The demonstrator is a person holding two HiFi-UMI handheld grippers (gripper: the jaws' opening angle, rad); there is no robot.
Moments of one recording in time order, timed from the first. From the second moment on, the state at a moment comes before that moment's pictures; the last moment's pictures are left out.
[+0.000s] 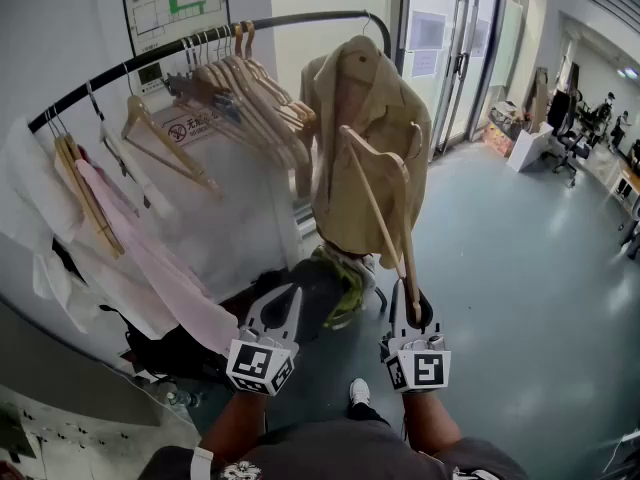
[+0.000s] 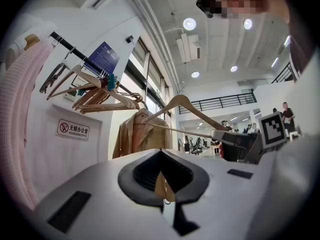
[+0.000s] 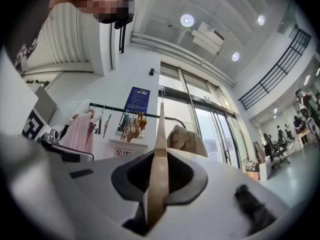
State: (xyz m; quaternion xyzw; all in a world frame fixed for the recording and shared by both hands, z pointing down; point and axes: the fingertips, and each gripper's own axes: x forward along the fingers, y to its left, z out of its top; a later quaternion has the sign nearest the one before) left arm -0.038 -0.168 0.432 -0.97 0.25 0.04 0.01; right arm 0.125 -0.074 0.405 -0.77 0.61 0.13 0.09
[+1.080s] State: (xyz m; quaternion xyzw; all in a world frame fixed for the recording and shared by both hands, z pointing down) left arm -0.024 -0.256 0.418 -0.88 0.48 0.04 0.01; right arm 0.186 -0.281 0.353 -0.65 0.74 0.13 0.09
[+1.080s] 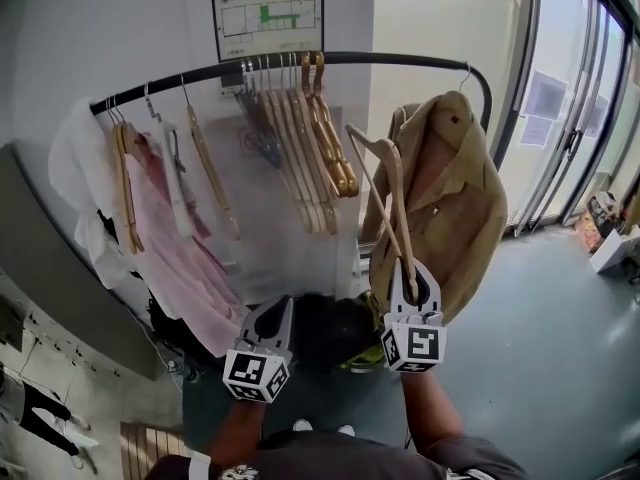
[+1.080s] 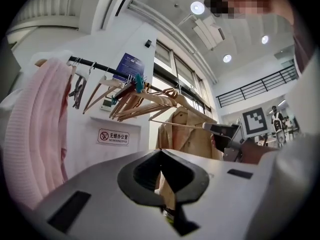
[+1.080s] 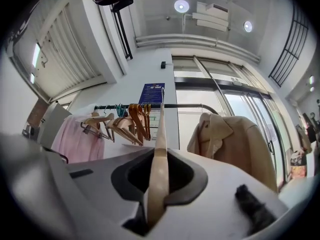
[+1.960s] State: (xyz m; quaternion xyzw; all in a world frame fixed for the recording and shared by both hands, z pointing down) left arm -0.082 -0.277 0.432 -0.85 0.52 0.04 -0.01; right arm 0.149 -0.417 0.272 -0.64 0.75 0.13 0.08
